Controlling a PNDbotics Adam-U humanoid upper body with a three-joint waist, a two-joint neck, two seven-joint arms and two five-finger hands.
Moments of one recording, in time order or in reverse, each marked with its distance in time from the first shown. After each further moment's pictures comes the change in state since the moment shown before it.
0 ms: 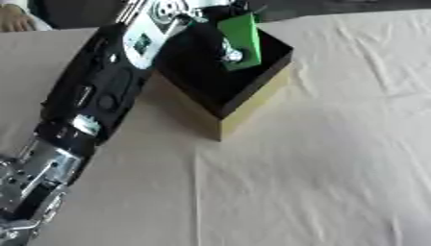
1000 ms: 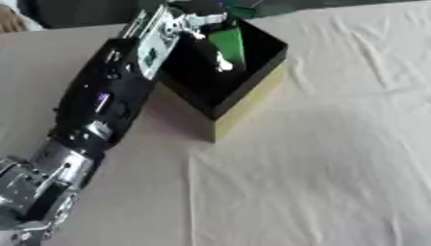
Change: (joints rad) left arm 0.006 -0.005 0.044 0.124 -0.159 -0.017 0.026; right arm 0.013 0.026 -0.001 0.000 -0.007 0.008 0.006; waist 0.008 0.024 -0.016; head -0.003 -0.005
